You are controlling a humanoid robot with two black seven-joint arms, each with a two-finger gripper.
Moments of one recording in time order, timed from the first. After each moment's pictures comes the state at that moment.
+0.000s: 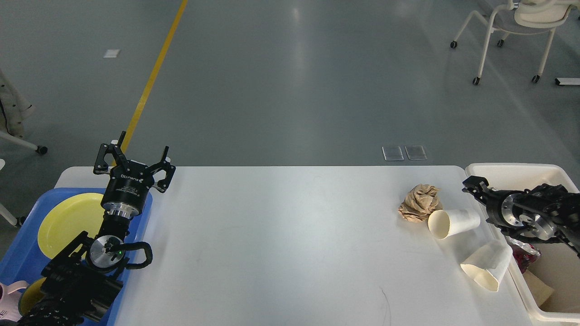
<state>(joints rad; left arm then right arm) -0.52 0.12 -1.27 -0.47 0.08 -0.67 -0.28 0.99 -0.46 -0.64 0.54 0.05 0.09 -0.04</state>
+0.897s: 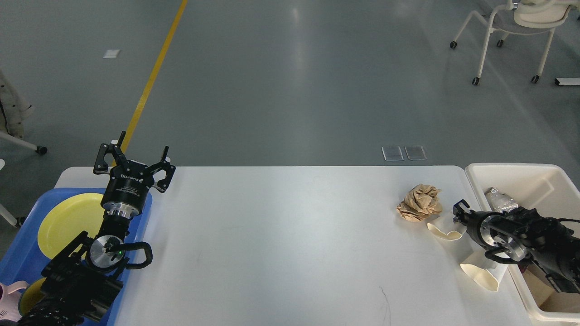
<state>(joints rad) -0.52 0.12 -1.27 -0.47 0.08 -0.67 -0.28 0.87 -0.36 -0.57 0.44 0.04 0.07 -0.05</state>
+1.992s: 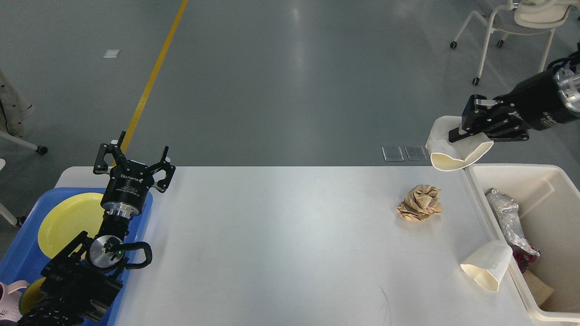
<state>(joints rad) -0.52 0.12 -1.27 -0.47 0.08 -0.67 -0.28 1.96 -0.85 -0.61 1.28 -0.51 0.94 -0.05</state>
